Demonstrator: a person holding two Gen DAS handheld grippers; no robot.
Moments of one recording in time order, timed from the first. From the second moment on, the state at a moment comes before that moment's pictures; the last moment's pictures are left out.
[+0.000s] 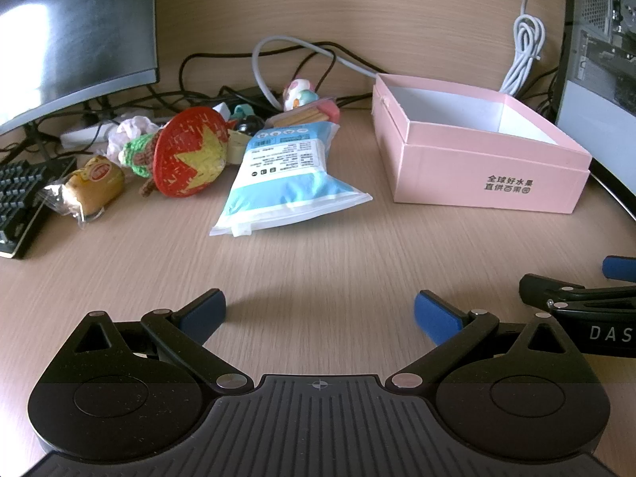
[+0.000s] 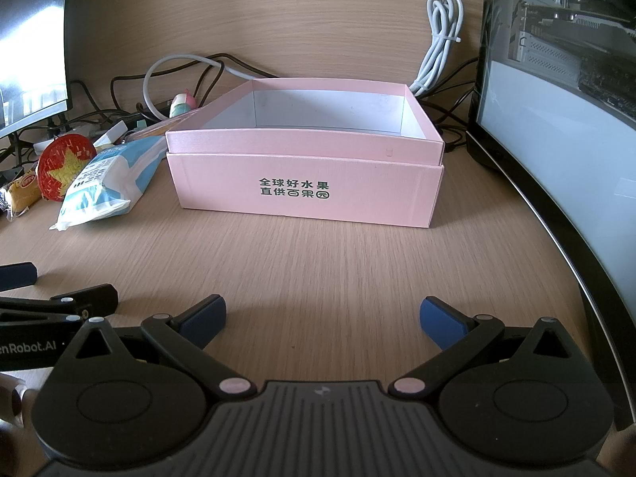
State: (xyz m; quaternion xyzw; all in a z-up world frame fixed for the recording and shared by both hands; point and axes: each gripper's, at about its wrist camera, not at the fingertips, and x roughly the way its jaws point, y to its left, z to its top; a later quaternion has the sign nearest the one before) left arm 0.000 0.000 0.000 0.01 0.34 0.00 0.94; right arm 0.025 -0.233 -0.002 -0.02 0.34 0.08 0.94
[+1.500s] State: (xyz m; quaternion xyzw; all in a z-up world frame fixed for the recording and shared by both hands) left arm -0.005 0.032 0.029 -0.05 0.30 0.01 0.95; right arm 0.025 -0.233 -0.001 -0.02 0.34 0.08 0.94
